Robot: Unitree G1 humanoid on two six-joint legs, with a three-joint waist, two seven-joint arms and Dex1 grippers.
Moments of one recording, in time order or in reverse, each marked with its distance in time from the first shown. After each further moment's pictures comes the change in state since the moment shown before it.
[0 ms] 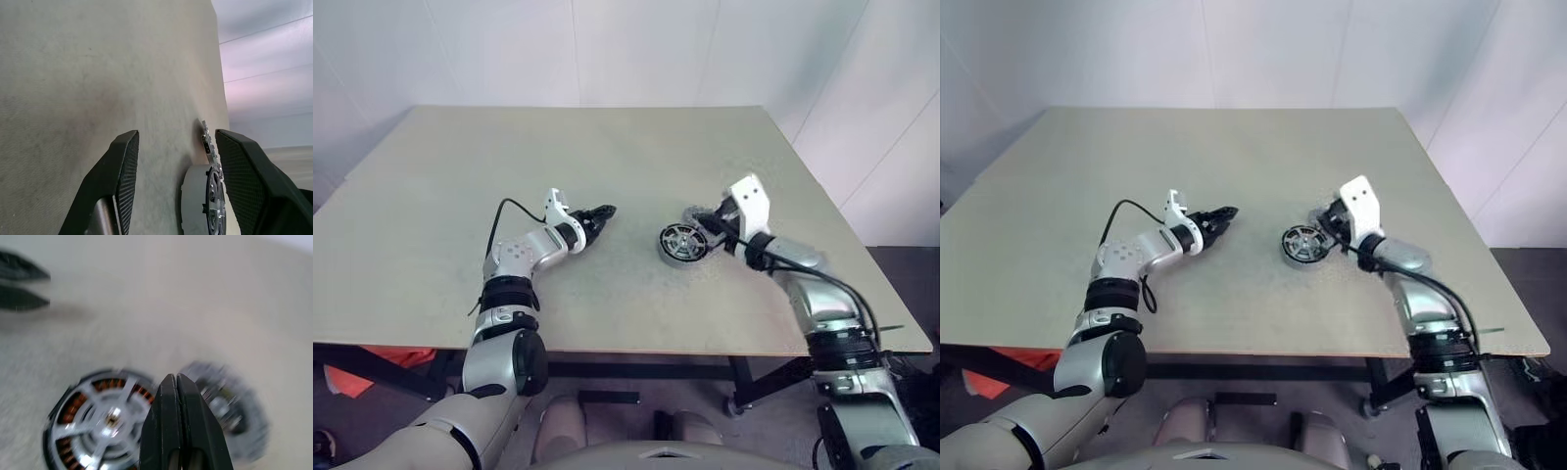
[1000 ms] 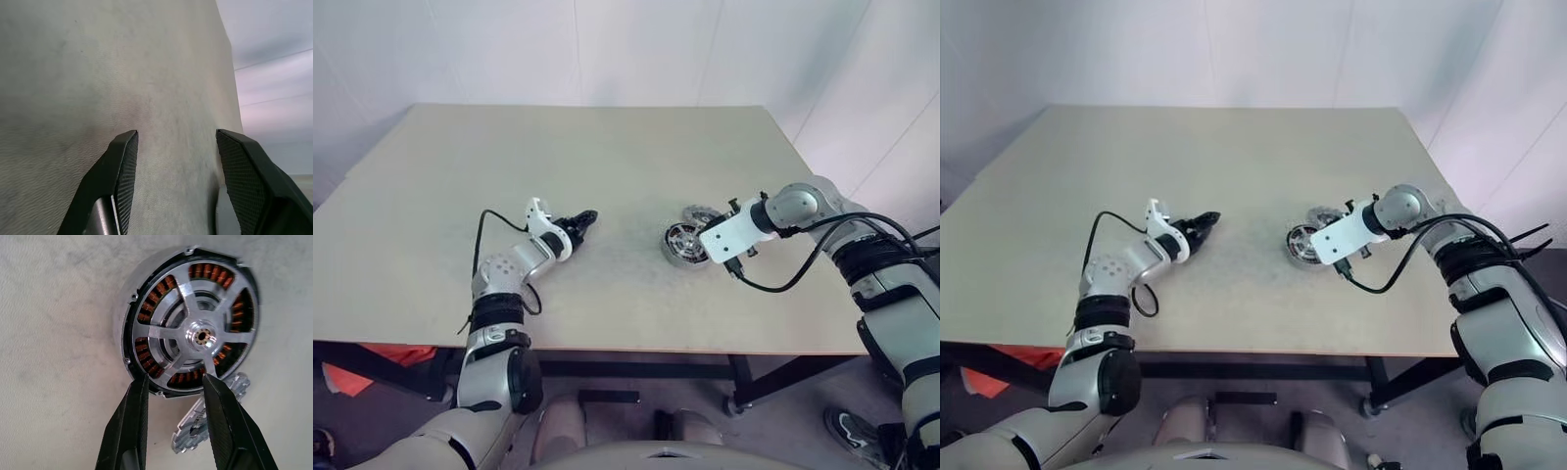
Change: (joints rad) left arm 0.108 0.009 0.011 -0.109 -0.009 -0.060 0.027; right arm -0.504 -0.270 0.524 0.701 -0.587 -1.069 0.563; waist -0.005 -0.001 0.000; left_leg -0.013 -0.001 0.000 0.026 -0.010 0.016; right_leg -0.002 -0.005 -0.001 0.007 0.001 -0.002
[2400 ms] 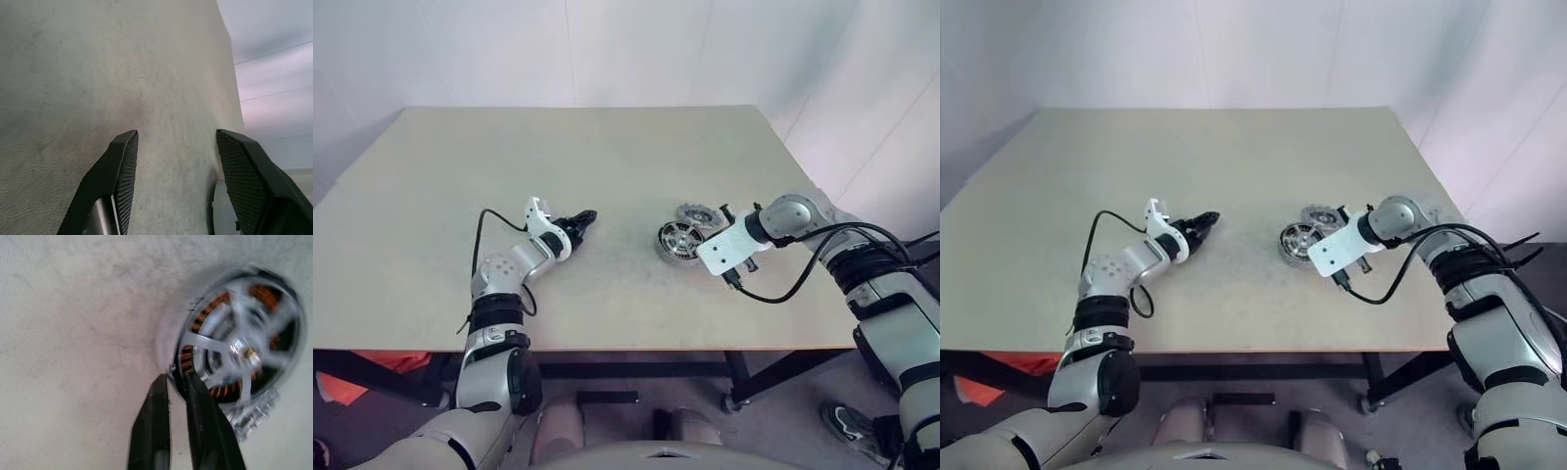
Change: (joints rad) left arm 0.001 0.003 -0.010 -0.001 0.001 -0.003 0.003; right arm 0.054 0.024 -0.006 -0.042 -0.007 -0.003 0.002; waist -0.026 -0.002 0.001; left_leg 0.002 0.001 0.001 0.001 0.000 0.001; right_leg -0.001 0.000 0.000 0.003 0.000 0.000
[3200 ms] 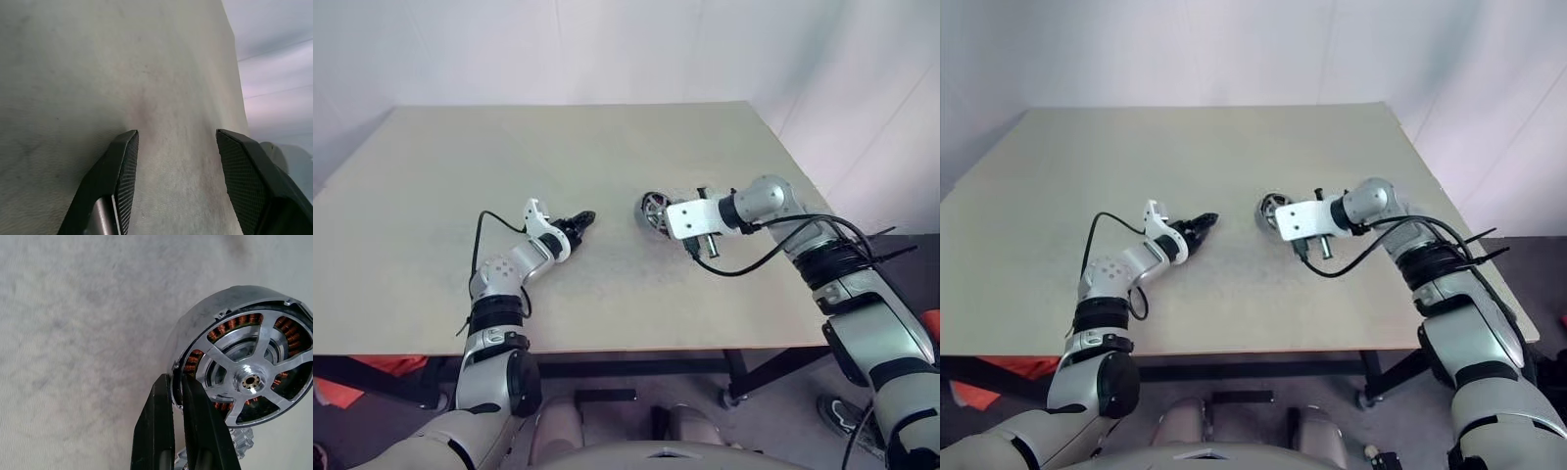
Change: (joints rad) left arm 0.009 0.002 0.001 -0.001 -0.001 -0.013 -0.004; right arm -0.010 0.142 -0.086 -0.188 0.169 0.468 0.077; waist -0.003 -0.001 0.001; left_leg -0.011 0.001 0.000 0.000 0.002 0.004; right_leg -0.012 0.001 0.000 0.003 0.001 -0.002
